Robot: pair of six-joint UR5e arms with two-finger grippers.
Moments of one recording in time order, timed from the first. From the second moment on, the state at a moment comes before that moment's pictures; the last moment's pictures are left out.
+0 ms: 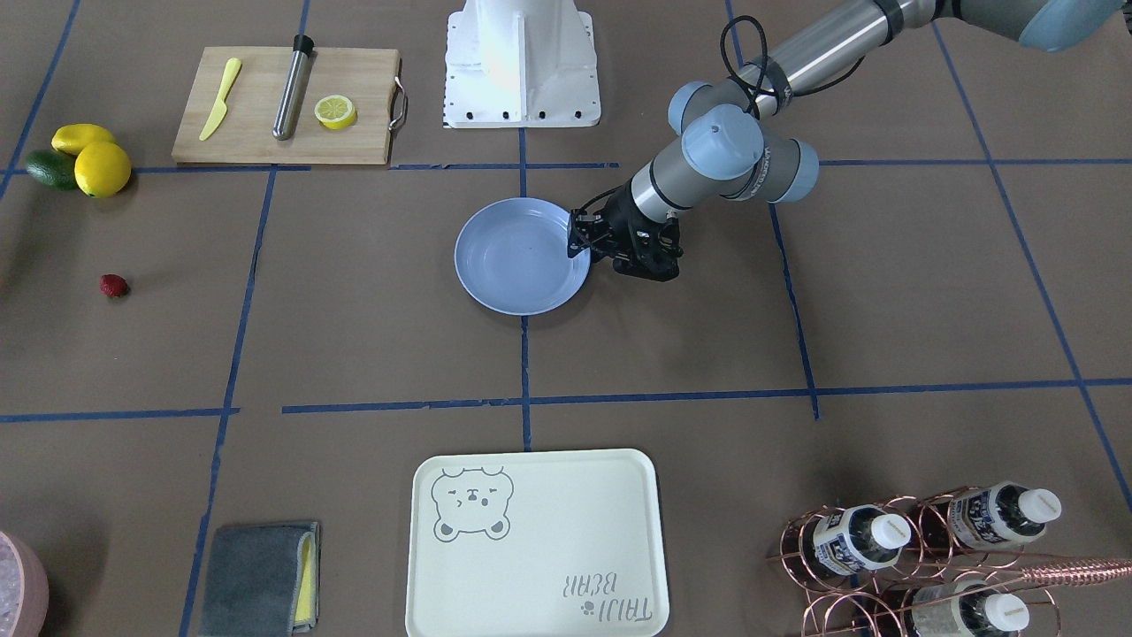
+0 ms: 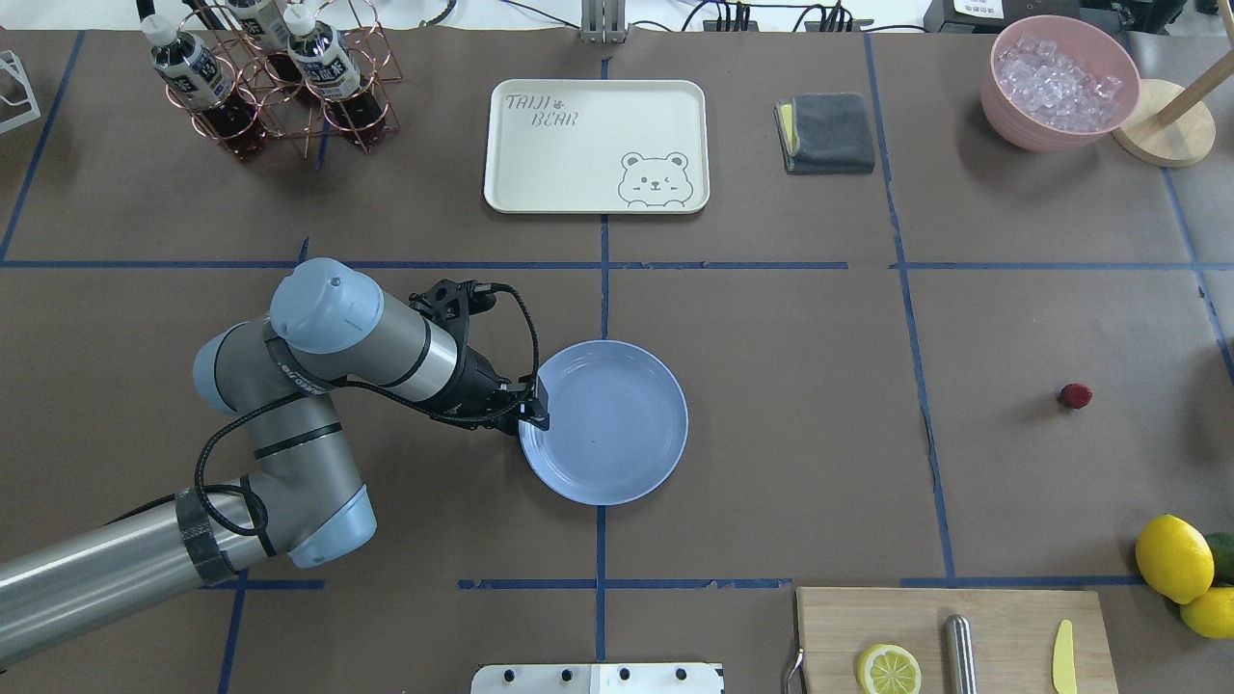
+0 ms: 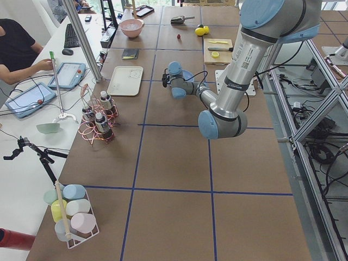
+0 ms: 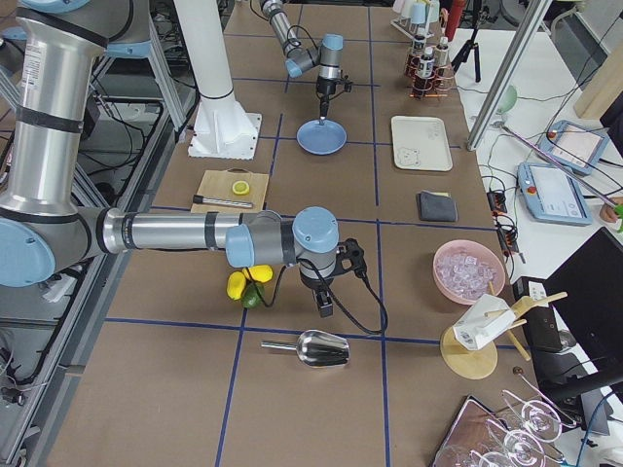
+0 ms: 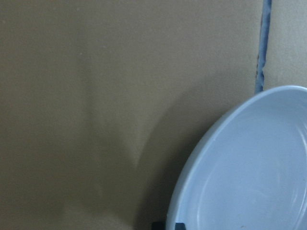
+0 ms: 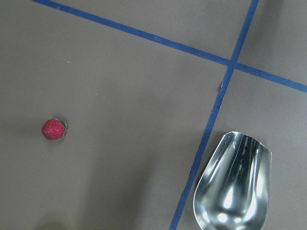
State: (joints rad) left arm -0.52 -2.10 -1.49 -2.34 -2.14 -1.41; right arm 1.49 -1.81 1.84 -1.48 2.40 -0.18
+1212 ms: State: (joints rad) left arm -0.58 -1.96 -1.77 -2.34 -2.13 -1.42; right arm 0.96 -1.79 1.78 -0.94 2.17 0.76
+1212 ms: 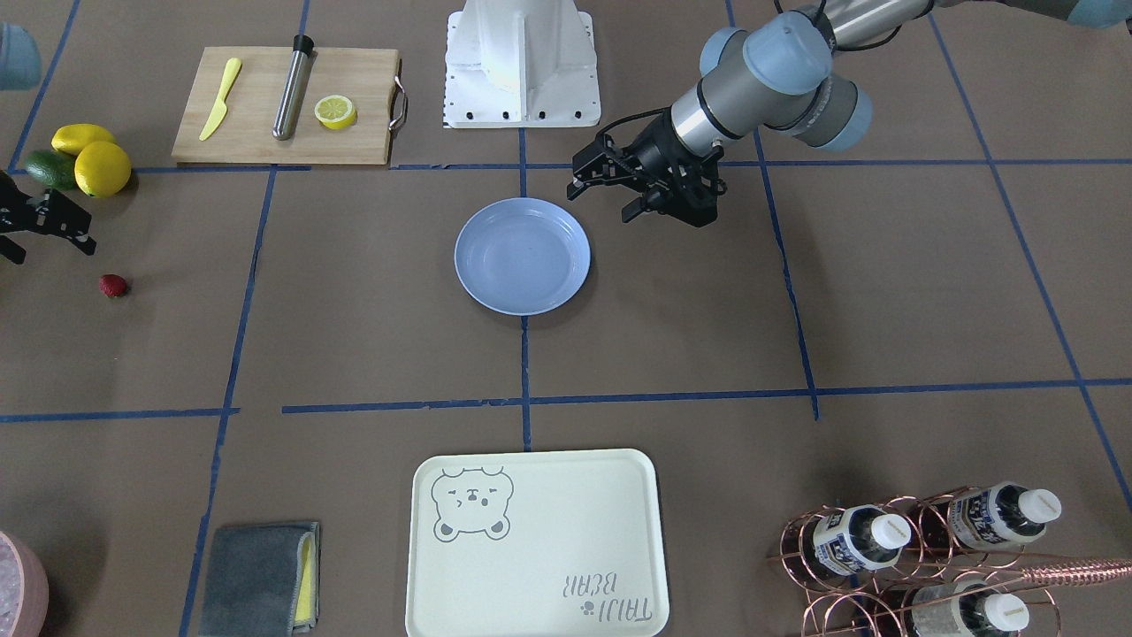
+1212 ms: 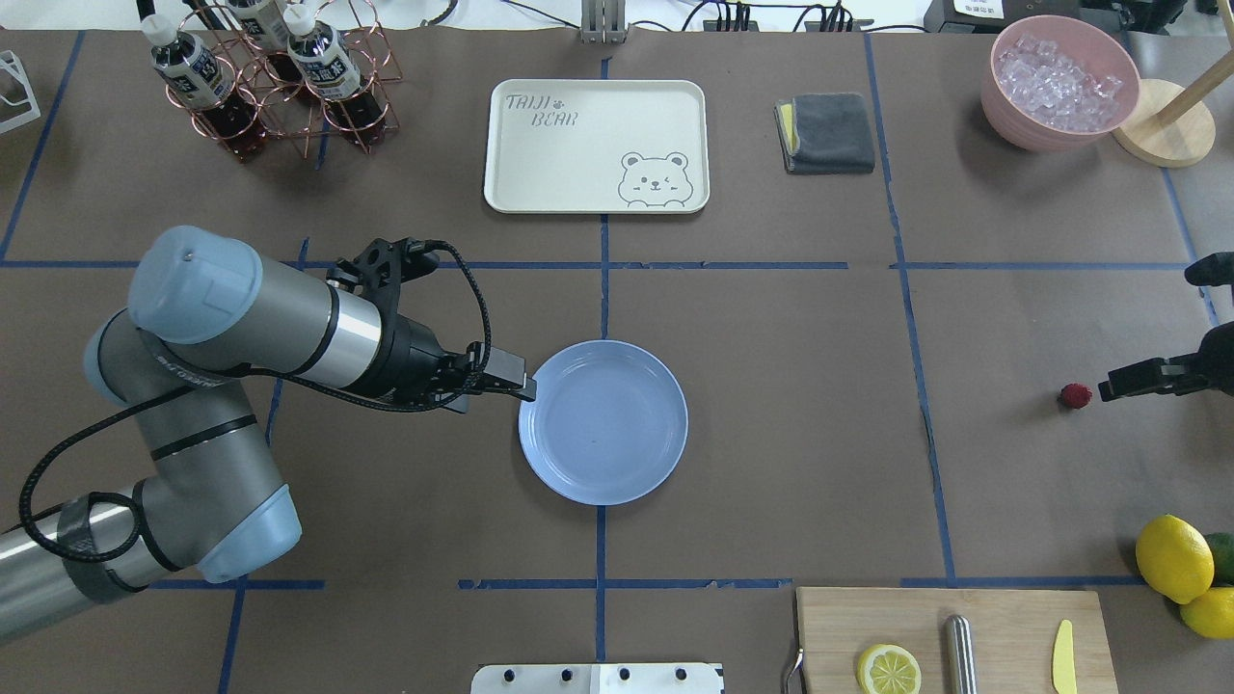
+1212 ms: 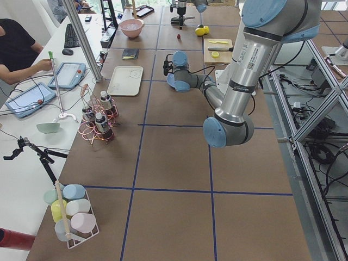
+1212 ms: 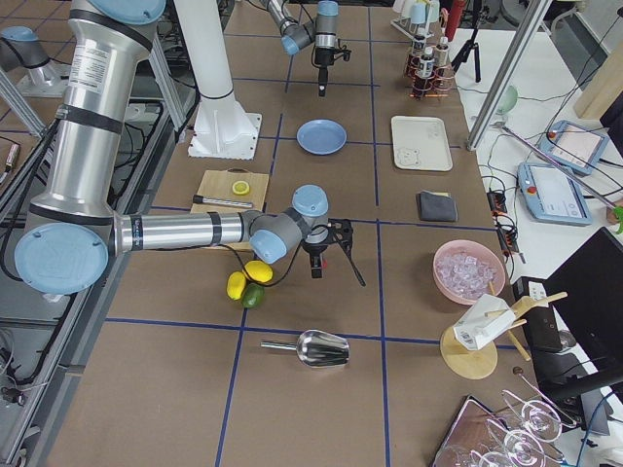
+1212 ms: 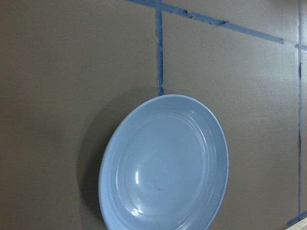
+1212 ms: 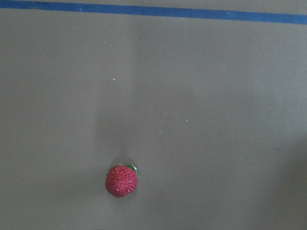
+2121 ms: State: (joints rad) left arm -0.58 -1.93 -1.79 -2.33 -2.13 -1.50; right arm 0.87 -1.71 1.65 -0.86 2.08 0.82
